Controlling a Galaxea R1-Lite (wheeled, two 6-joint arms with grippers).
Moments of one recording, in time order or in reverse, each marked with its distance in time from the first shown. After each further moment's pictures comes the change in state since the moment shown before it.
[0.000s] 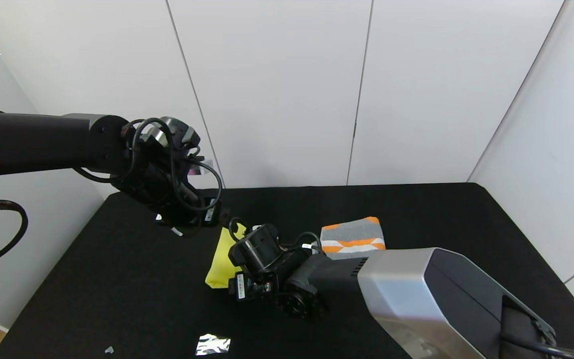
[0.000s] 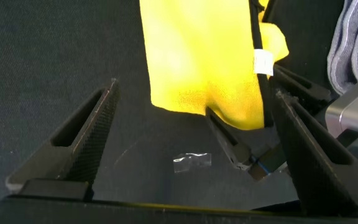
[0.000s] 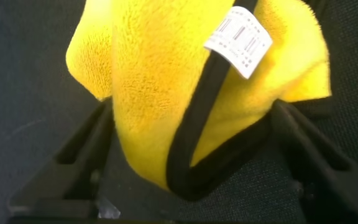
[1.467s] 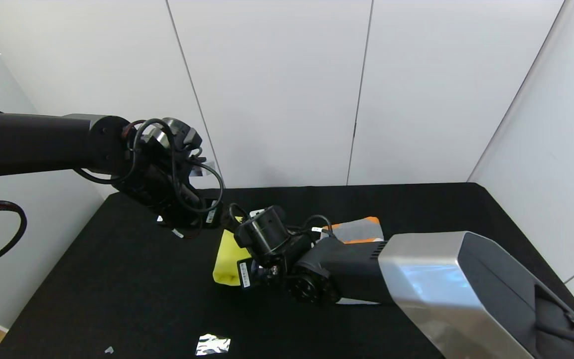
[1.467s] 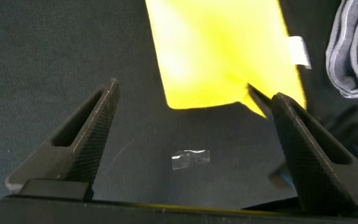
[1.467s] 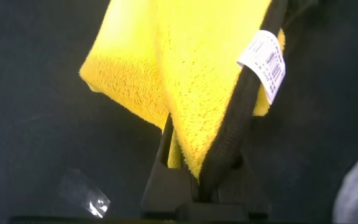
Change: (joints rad) left arm -0.011 -0.008 0.013 0.000 -0.001 0.000; right arm -0.019 -0.075 0.017 0.013 0.001 -0.159
